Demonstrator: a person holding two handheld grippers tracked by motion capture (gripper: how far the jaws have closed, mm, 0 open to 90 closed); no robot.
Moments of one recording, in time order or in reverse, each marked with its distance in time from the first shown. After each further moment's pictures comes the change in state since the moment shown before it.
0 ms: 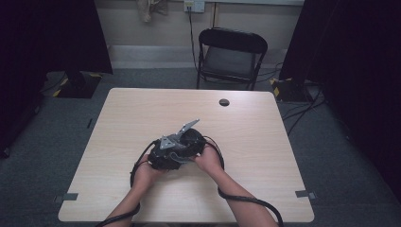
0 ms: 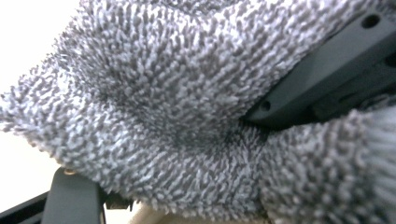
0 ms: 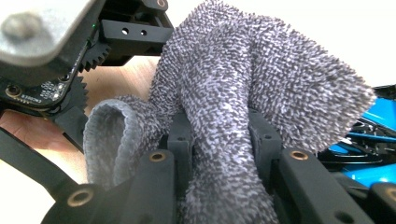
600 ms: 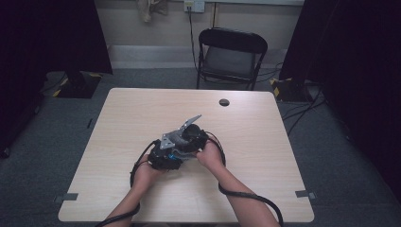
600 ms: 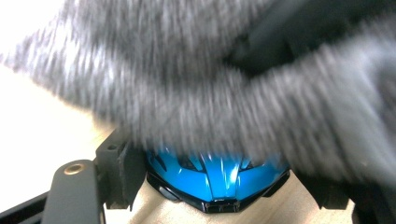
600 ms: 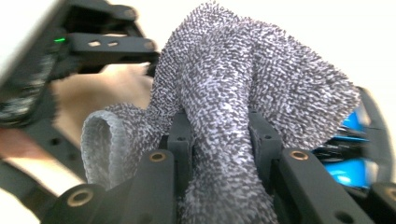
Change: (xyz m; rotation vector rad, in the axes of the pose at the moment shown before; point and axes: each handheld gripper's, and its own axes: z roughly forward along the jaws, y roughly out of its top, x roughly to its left) left arm 0.000 0.000 0.000 0.000 -0.001 -0.001; right arm -0.013 0.006 -0.006 0.006 -0.046 0.028
